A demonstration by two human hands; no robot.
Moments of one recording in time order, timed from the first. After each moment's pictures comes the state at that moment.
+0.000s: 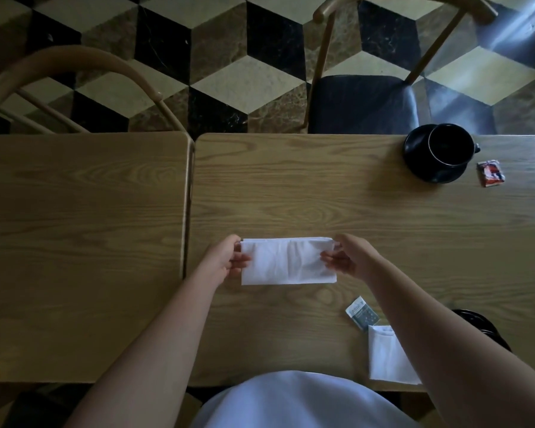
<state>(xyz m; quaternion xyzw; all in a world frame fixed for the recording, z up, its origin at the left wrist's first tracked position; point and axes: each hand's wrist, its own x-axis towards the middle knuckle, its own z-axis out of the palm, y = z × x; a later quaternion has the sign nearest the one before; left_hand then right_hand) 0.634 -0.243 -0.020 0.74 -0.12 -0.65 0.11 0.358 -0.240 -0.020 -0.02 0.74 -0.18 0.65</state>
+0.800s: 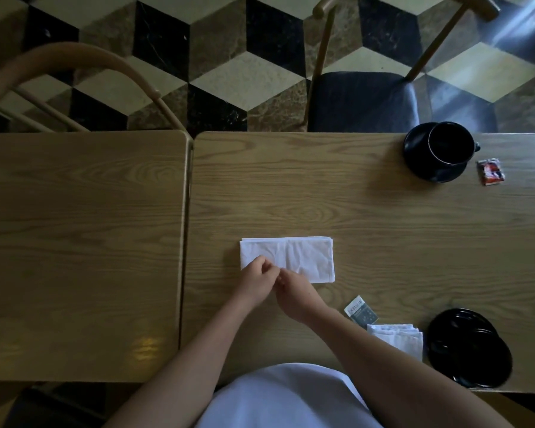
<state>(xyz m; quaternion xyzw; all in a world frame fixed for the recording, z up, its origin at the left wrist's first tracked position) 0.581 -0.183 -0.033 0.70 -0.40 -0.58 0.10 0.455 -0.162 -0.025 -0.58 0.62 0.00 0.52</state>
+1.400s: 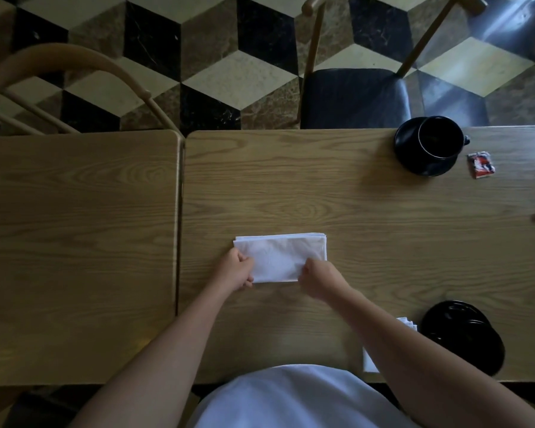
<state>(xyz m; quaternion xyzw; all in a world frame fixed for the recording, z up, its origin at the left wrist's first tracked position) 0.608 -0.205 -0.048 0.76 -0.33 -0.56 0.02 0.404 -0.182 -0.026 -0.54 0.71 0.14 0.43</state>
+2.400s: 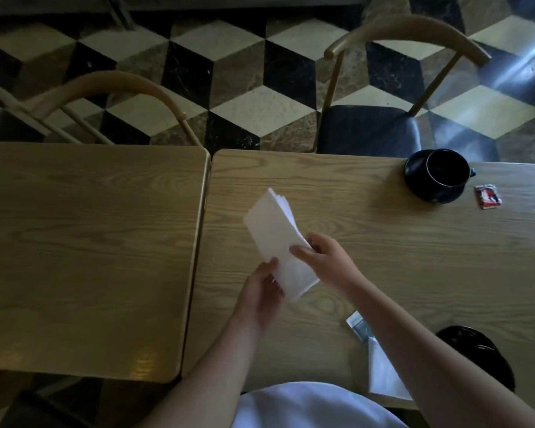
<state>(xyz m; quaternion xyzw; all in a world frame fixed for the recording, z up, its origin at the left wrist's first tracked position) 0.570 -0.170 0.010 0.44 0.13 -0.78 0.42 0.412 -0.221 0.048 -0.51 0.61 -0.20 0.57</state>
